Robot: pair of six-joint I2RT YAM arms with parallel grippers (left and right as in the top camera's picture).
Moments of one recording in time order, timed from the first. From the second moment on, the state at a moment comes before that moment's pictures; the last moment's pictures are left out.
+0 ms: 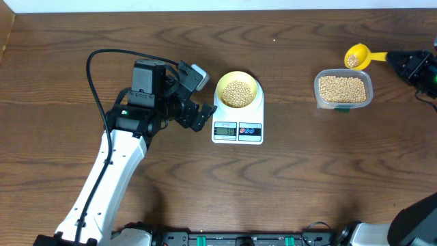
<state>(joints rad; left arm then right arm) -0.21 1.36 1.09 -0.60 0.44 0.33 -0.51 1.55 1.33 -0.51 -0.86 0.27</state>
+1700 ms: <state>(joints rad) -0.21 1.36 1.09 -0.60 0.44 0.33 -0.09 1.52 1.33 -0.63 0.07 -0.24</state>
